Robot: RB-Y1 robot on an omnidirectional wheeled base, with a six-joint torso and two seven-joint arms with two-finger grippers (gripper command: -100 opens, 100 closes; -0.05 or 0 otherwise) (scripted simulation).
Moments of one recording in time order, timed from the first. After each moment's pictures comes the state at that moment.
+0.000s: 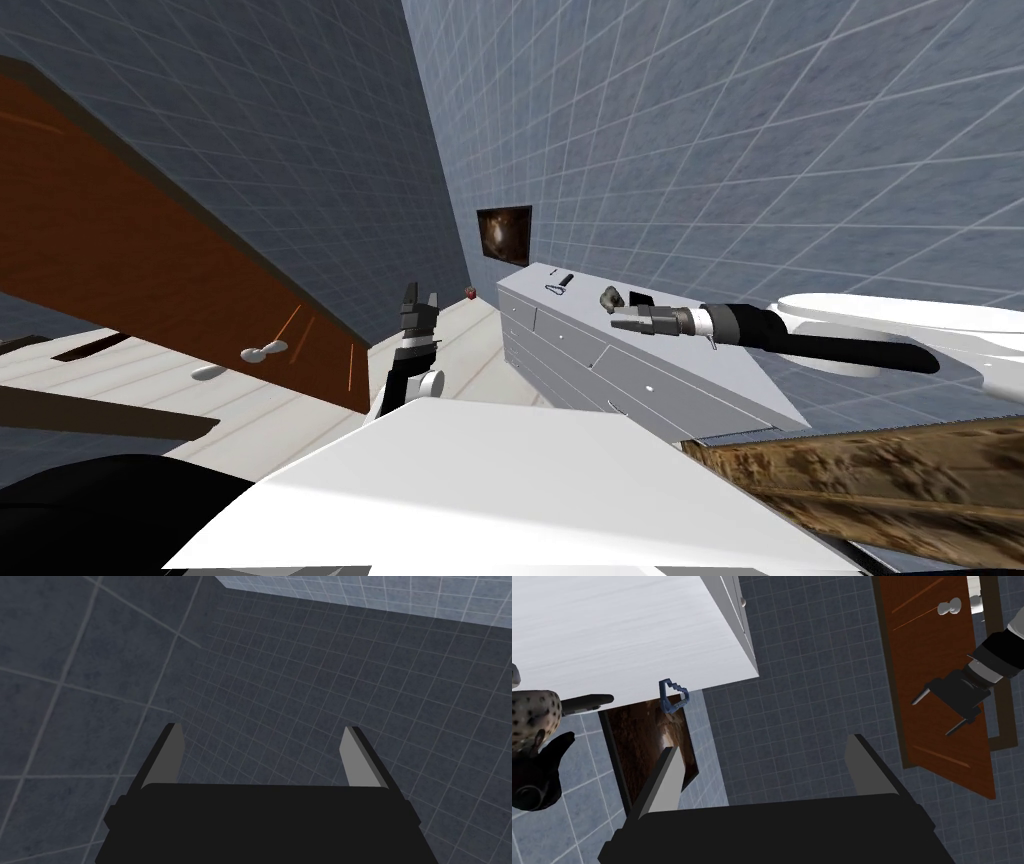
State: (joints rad) left arm 0.46 -0.04 0.06 -2.21 0.01 -0.46 -0.02; right arm 0.62 -1.74 -0.25 -1.76 0.20 -0.83 -0.10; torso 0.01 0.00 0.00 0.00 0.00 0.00
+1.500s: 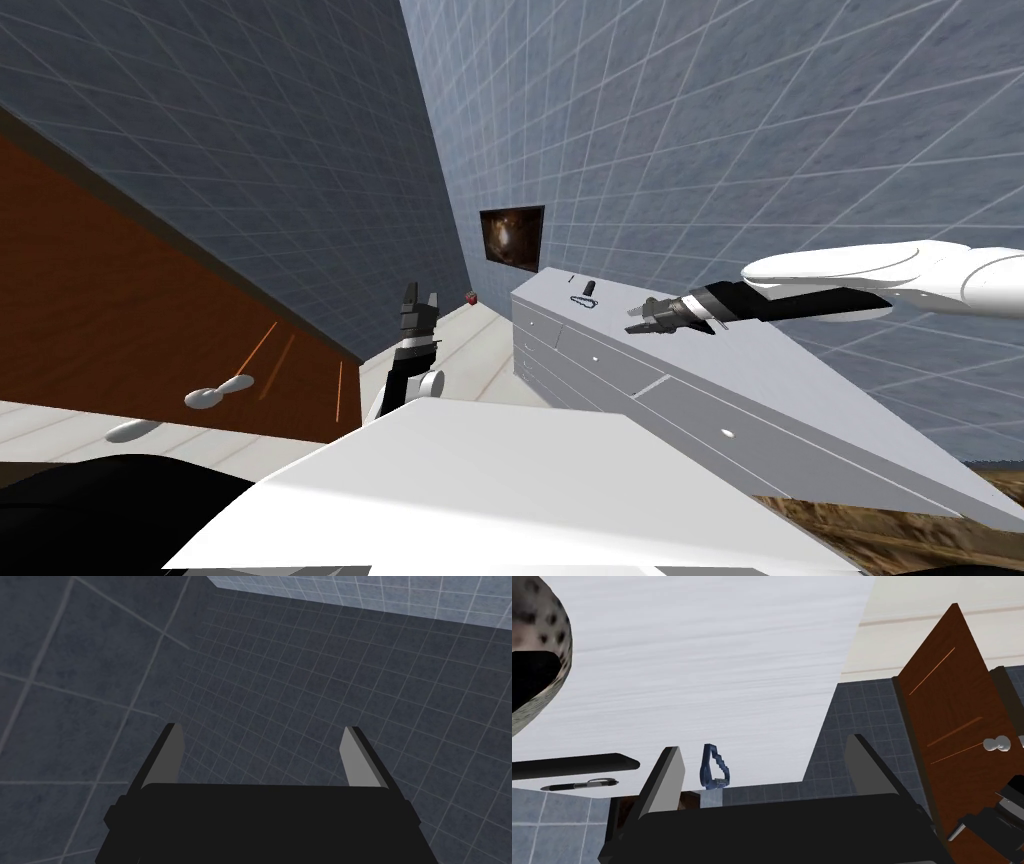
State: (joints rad) left arm 0.46 -0.04 0.06 -2.21 0.01 -0.46 -0.02; right arm 0.79 -2.15 -0.27 -1.54 0.28 -0.86 -0.14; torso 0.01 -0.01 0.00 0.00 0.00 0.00
